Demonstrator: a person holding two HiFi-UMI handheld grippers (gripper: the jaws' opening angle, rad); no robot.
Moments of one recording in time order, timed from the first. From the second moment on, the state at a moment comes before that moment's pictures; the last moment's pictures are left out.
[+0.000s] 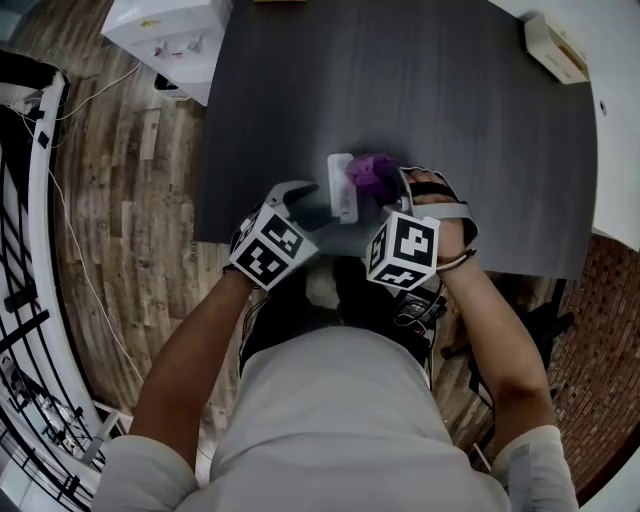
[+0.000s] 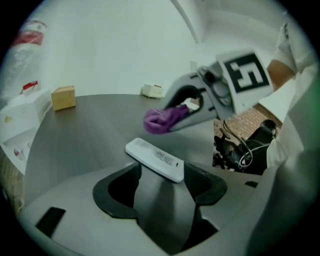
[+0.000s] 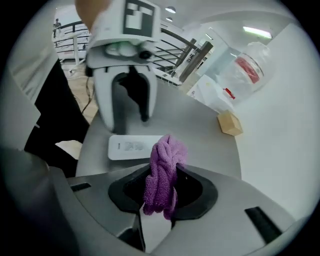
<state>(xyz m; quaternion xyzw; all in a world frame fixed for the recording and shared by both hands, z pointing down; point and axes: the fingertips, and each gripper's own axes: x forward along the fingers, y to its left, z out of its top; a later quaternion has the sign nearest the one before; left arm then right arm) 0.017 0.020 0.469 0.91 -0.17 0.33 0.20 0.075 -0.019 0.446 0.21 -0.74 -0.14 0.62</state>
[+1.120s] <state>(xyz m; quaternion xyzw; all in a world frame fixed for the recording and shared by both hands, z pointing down) 0.023 0.037 0.508 0.86 -0.20 0.44 0.16 0.027 -0.007 0.470 0.18 -0.77 -0.12 0.60</state>
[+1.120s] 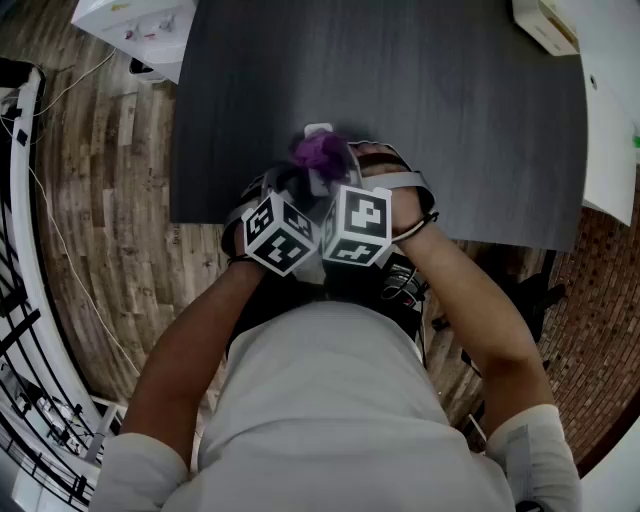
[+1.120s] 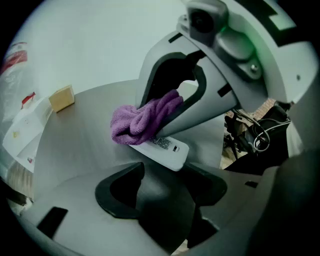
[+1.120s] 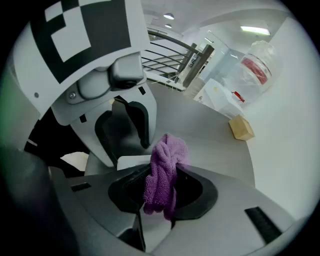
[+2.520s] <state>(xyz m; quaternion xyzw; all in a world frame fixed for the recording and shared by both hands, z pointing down) -0.032 -0.034 0.456 0.88 -0.25 0.35 0.20 0.035 0.069 0.471 0.19 -0.82 0.04 0.54</state>
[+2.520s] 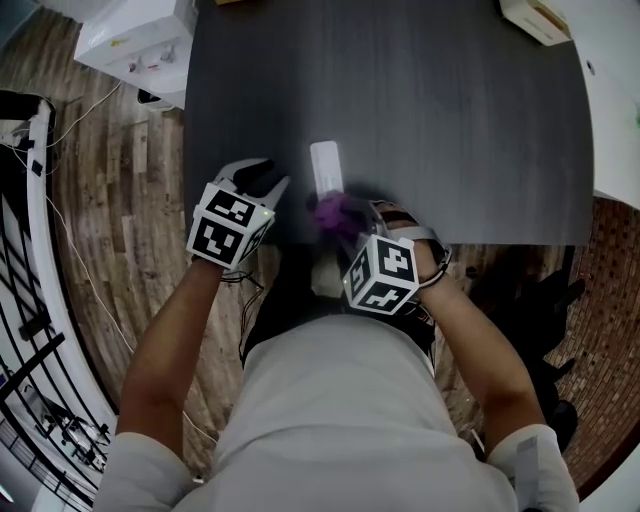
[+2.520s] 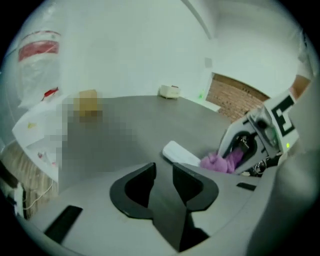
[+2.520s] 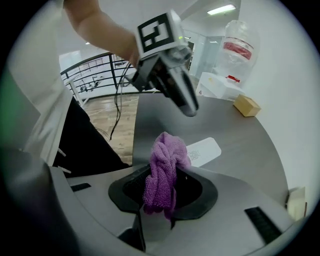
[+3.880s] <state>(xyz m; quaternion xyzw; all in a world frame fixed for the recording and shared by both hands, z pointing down) 0.067 -0.025 0.486 0.91 -0.05 0.38 0.14 0.048 0.087 0.482 0.21 -0.82 0.05 0.53</state>
